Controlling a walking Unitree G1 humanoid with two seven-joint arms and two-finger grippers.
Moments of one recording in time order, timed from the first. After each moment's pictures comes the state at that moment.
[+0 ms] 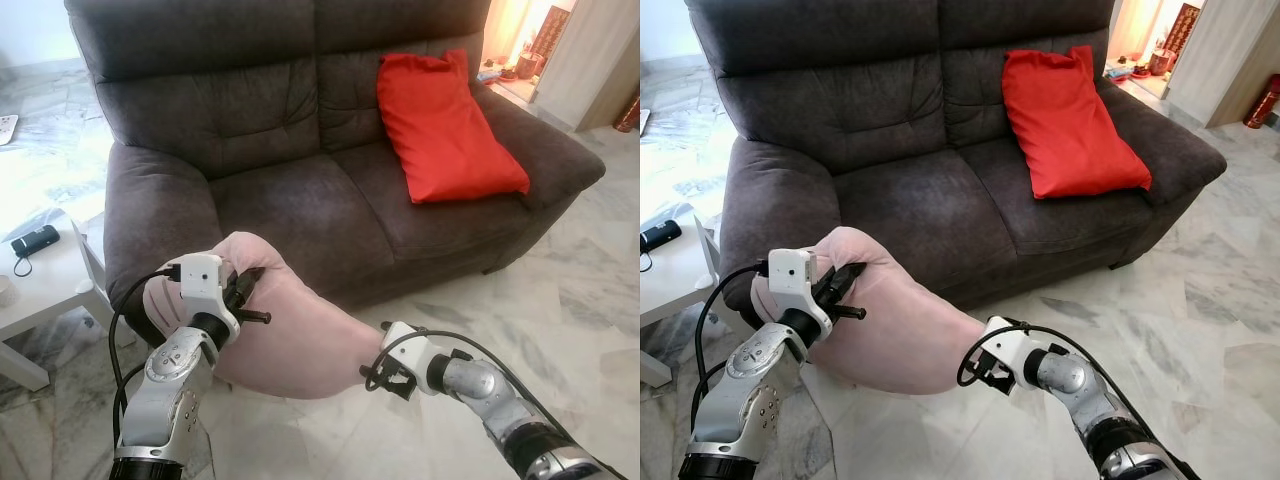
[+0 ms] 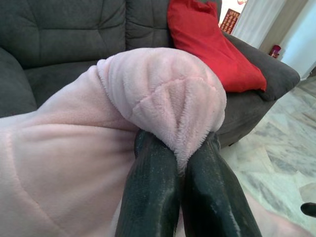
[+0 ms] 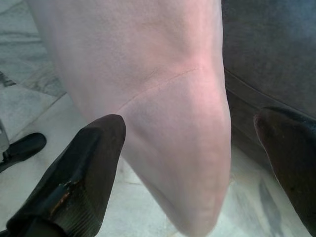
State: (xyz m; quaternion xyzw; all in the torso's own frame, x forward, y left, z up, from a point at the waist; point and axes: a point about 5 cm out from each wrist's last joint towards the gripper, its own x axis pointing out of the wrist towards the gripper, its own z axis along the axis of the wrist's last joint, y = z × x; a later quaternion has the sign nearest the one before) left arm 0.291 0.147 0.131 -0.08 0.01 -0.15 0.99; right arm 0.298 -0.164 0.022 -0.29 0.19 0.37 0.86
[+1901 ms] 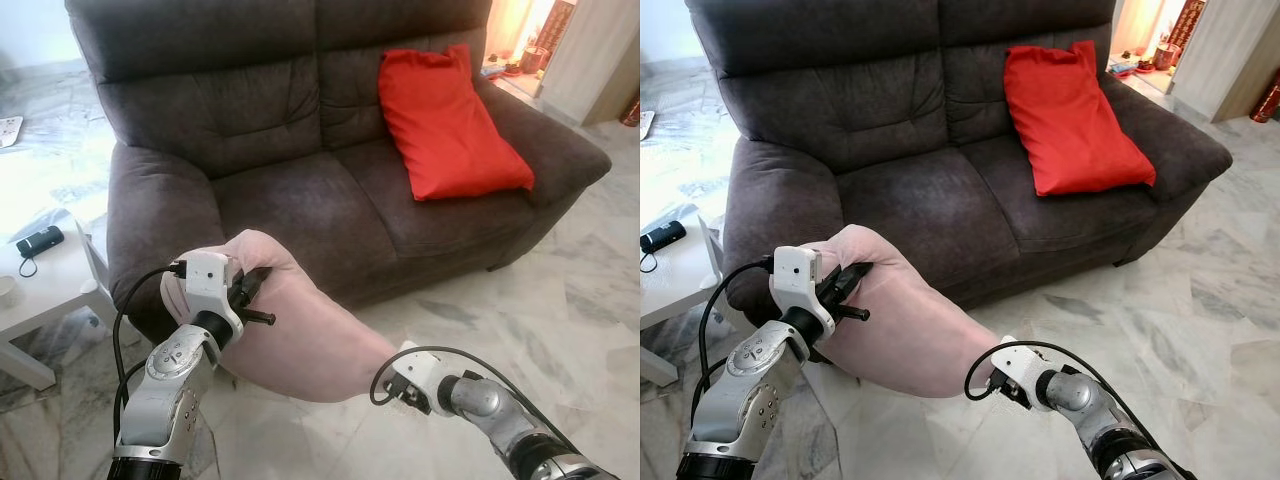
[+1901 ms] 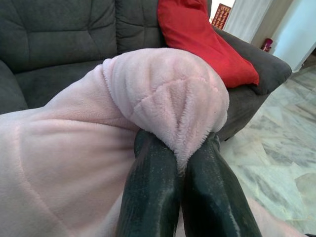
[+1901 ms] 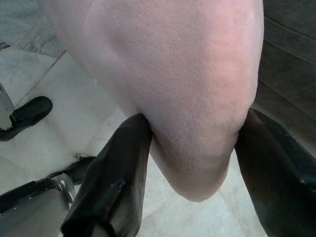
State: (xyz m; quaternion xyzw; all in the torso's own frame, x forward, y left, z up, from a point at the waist) left arm 0.290 0.144 0.136 -0.07 0.01 -0.17 0.98; right arm 0.280 -0.181 -0.005 -0.30 0.28 0.34 0.85
